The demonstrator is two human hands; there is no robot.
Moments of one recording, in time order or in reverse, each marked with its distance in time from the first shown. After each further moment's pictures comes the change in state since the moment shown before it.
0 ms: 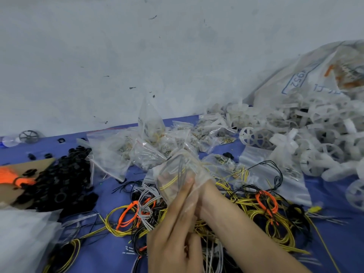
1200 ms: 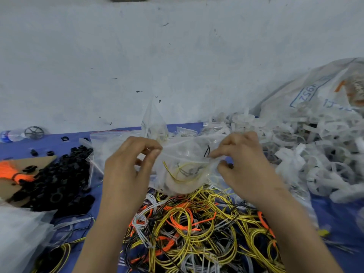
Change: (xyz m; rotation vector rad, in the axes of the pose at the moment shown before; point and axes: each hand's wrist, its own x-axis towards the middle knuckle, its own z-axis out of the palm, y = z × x) left_hand 0.105 -0.045 -0.042 0.085 0.105 -0.114; right_hand -0.020 -0.090 -0.042 -1.648 0.145 -0.931
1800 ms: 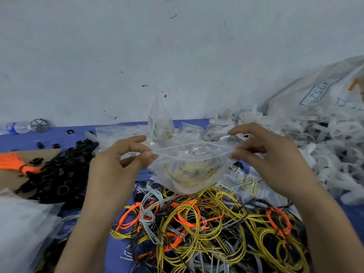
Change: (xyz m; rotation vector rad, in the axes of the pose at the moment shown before) left_hand -0.001 -0.023 -0.020 -0.290 -0.023 -0.386; right_hand -0.001 0.018 -0.010 0.431 0.076 -0.022
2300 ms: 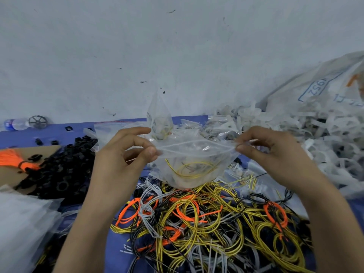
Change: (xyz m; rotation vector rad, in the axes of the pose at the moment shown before) left_hand -0.006 0.008 0.003 -0.003 -0.097 0.079; right_hand -0.001 0.007 -0.008 -0.021 -0.031 0.011
